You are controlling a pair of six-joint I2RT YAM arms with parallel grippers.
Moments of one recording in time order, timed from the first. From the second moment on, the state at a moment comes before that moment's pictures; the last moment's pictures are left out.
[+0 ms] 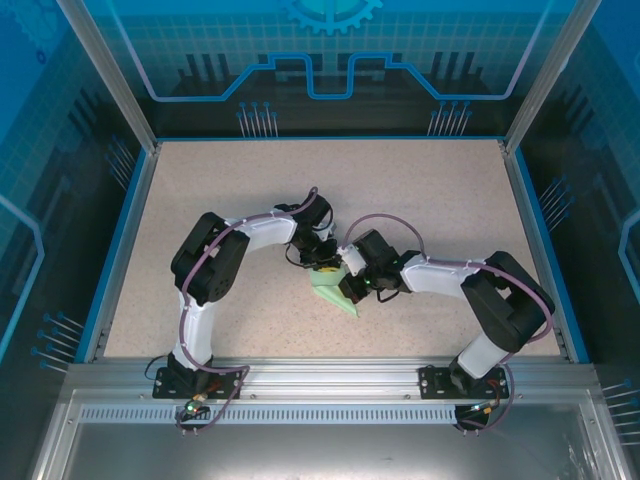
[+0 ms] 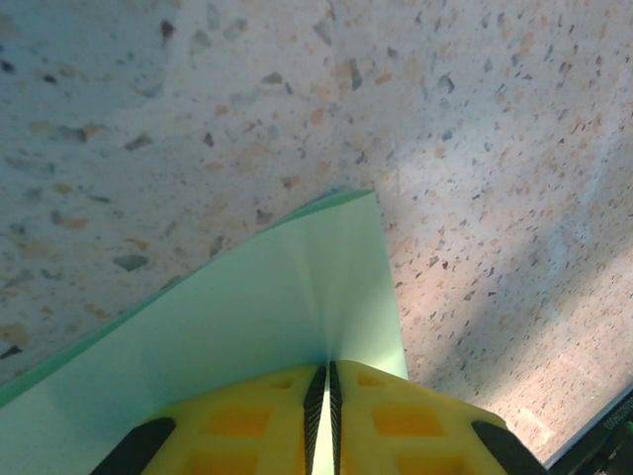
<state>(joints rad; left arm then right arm) -0.56 2.07 1.35 -0.58 0.51 -0.59 0.68 1.62 0.75 -0.18 -0.32 0.12</state>
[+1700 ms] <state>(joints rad) -0.56 2.08 1.35 -0.57 0.52 -0.58 0.67 1.56 0.69 -0.11 -0.40 0.12</state>
